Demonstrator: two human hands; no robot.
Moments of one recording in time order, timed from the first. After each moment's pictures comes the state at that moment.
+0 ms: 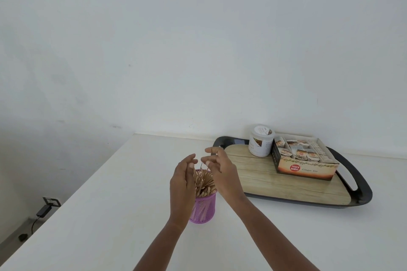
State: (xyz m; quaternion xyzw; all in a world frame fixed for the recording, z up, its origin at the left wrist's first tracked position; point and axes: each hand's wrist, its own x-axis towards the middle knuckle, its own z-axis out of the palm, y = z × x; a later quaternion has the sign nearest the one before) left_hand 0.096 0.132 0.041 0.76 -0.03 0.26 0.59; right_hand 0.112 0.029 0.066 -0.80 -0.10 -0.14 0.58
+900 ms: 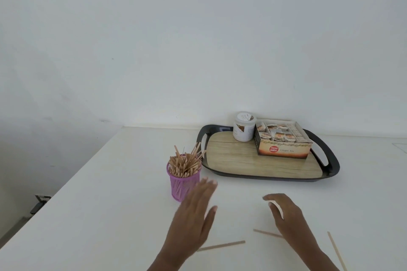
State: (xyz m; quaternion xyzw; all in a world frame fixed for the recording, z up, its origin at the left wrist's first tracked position) left_hand 0.007 0.107 0.007 0.84 -0.33 0.33 0.26; right_hand -0.006 -0.130 -0.013 -0.92 0.02 -0.17 0.35
